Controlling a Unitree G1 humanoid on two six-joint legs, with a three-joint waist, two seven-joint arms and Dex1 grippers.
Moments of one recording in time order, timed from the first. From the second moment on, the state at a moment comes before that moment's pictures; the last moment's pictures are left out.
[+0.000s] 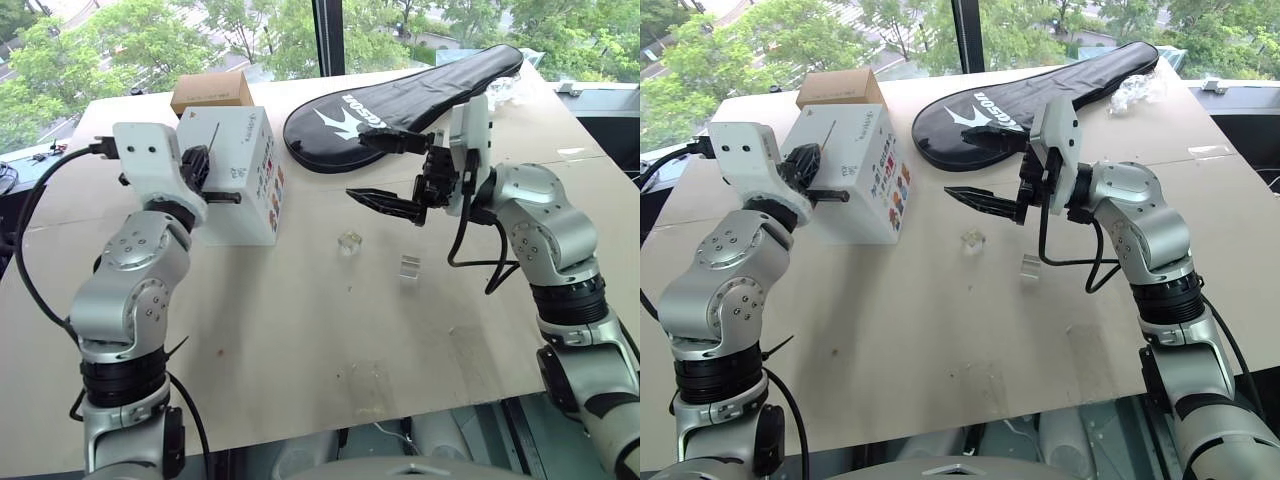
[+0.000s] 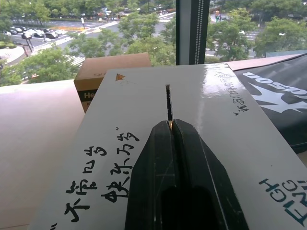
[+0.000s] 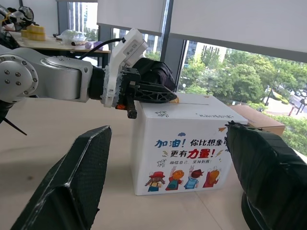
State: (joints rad) left arm -0.41 0.51 0.29 -0.42 -0.49 0.76 0.08; right arm -0.77 -0.41 0.11 -0.11 0.52 0.37 0.97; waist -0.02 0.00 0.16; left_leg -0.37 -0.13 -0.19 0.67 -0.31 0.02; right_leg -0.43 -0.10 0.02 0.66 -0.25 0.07
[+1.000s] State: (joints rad) left arm 0.19 0.81 0.55 -0.66 -0.87 0.71 -0.76; right arm -0.54 -0.20 0.34 0.07 0.11 0.36 0.60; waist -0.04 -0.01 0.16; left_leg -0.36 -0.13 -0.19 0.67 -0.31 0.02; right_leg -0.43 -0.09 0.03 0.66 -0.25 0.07
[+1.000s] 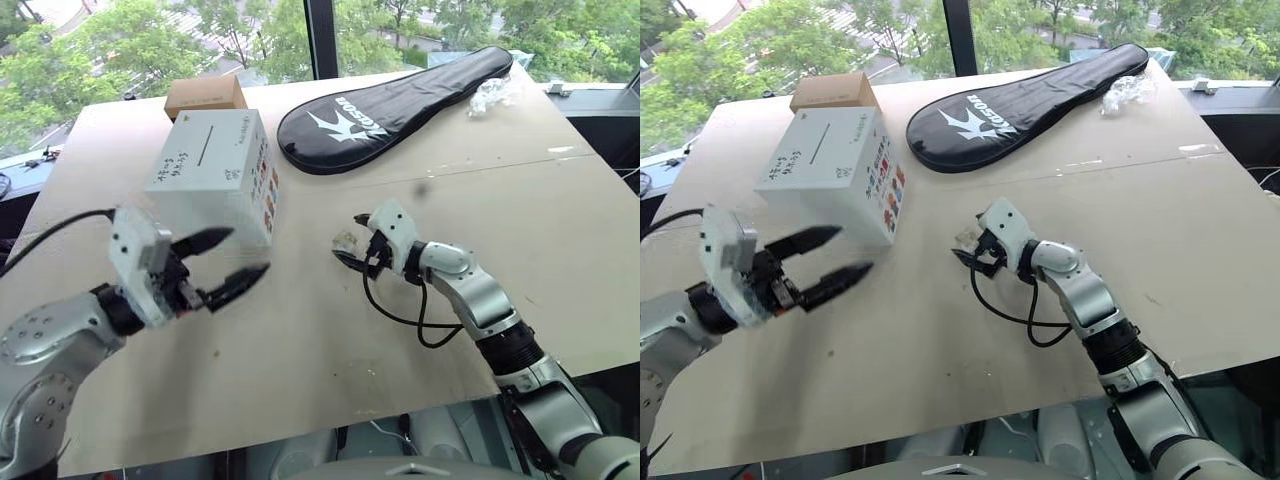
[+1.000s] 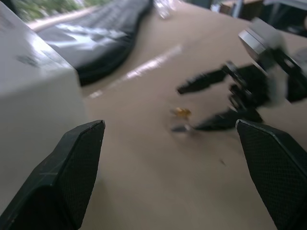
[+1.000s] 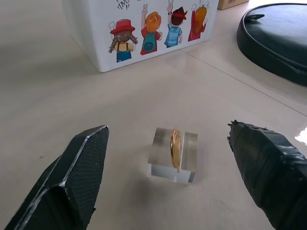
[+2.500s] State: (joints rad) left arm 0.08 0.11 0.30 -0.65 -1.54 0.49 -0.35; right arm -0.66 0.08 -0.14 -0.19 1.13 1.11 0.42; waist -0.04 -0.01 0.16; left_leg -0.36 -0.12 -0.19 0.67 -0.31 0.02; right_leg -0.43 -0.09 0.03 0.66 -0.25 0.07
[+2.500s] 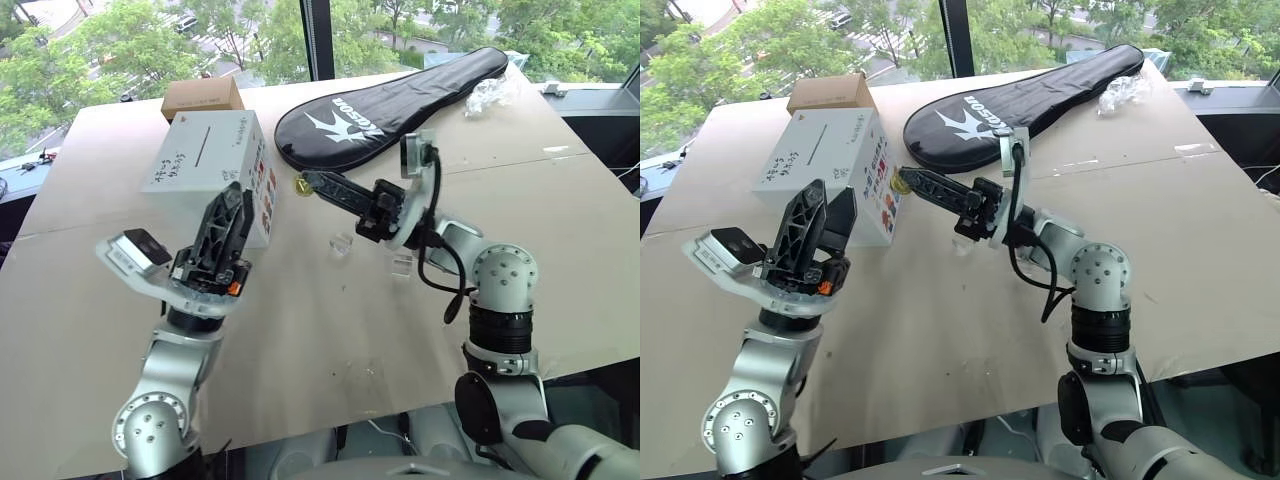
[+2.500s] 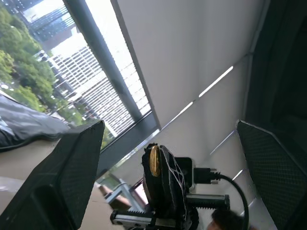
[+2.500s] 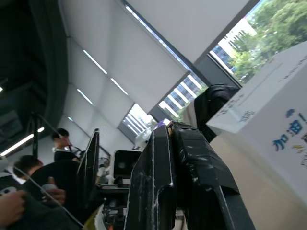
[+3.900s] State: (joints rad) left arm -0.11 0.35 0.30 -0.59 -1.31 0.41 -0.16; right arm -0.69 -0.09 -0.04 -0.17 1.03 0.81 0.39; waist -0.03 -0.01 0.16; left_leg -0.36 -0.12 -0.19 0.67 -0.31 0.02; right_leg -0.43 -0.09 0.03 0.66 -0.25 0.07
